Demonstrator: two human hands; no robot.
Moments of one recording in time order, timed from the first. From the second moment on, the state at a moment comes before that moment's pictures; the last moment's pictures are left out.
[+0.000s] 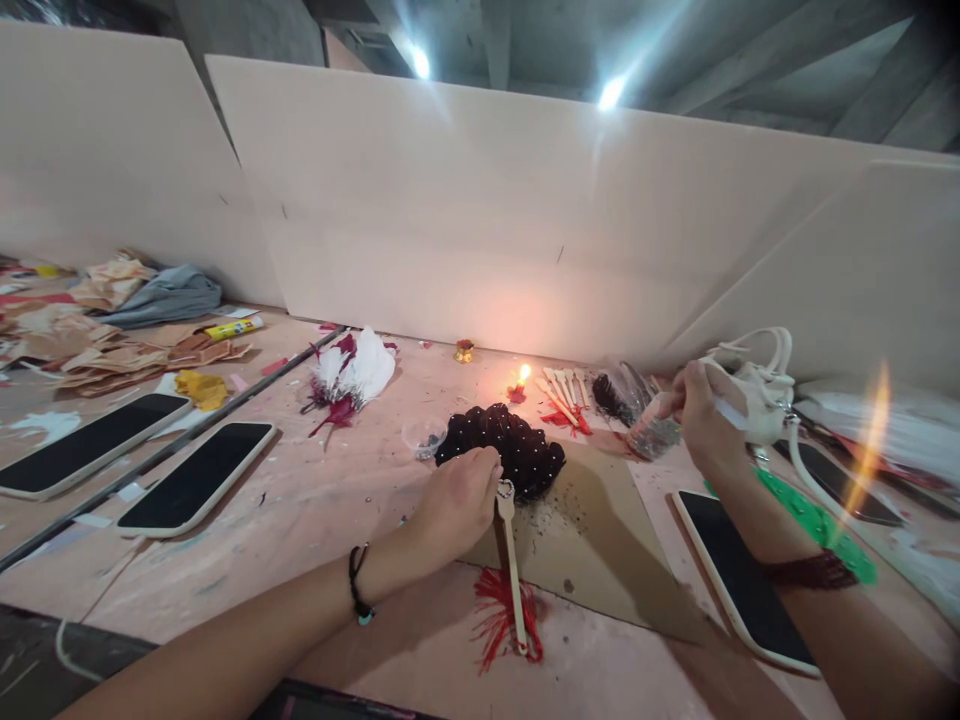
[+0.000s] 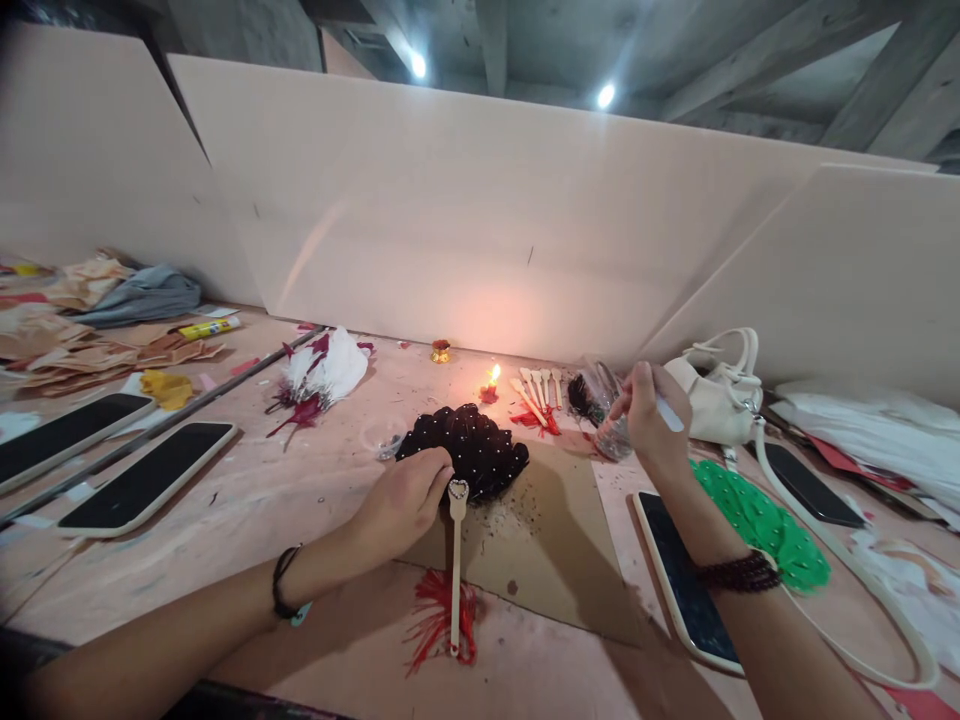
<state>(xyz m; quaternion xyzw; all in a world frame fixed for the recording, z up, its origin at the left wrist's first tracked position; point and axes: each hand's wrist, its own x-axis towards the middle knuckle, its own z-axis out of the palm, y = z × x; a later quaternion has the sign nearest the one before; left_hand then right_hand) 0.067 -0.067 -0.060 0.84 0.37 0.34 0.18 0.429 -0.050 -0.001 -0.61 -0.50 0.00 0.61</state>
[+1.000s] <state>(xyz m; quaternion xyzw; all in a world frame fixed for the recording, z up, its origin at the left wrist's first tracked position) 0.065 -0.062 -0.055 0.81 0.35 0.43 0.22 0.351 0.054 -0.038 -0.57 -0.45 0.34 0.60</state>
